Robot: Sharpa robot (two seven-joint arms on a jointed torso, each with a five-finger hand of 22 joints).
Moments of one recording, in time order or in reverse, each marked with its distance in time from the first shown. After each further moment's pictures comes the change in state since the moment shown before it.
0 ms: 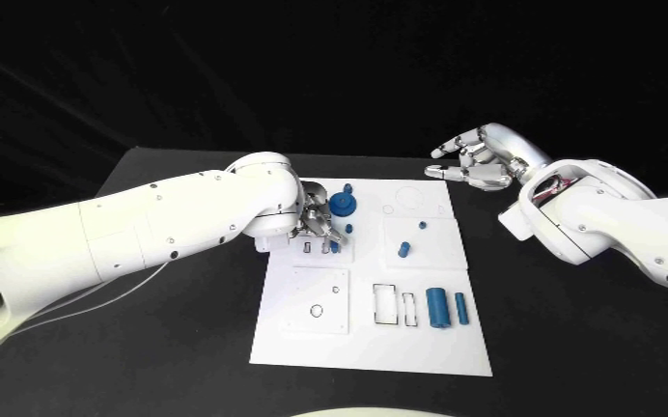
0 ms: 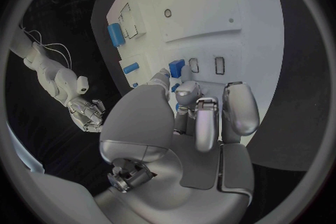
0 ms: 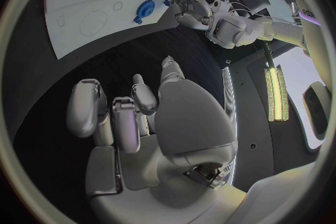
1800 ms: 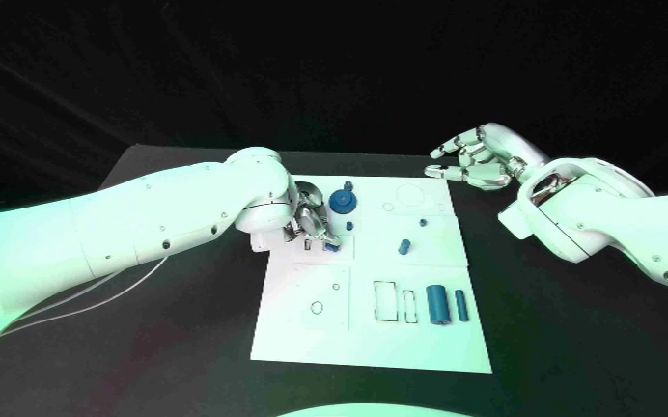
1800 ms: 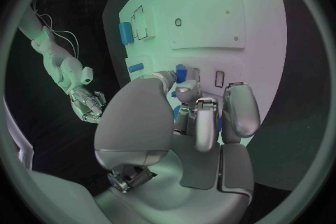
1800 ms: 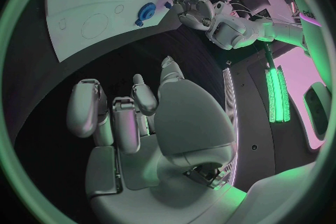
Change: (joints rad) left arm 0.001 -0.027 0.001 -0.003 0.159 0.016 0.000; left_hand 0.131 -0.103 0.494 0.061 0.003 -0.048 0.002 0.035 0.055 0.004 -0.007 -0.038 -0.024 0.000 -0.007 0.000 0.000 -0.009 0.004 -0.004 0.008 0.018; right arm -0.005 0.006 -0.002 -0.010 -0.004 0.012 -0.006; right_hand 0.004 0.004 0.000 0.000 0.000 0.000 0.000 0.004 0.000 0.004 -0.004 0.007 0.005 0.000 0.000 0.000 0.001 0.000 0.000 0.000 0.000 0.004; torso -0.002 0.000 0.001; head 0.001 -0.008
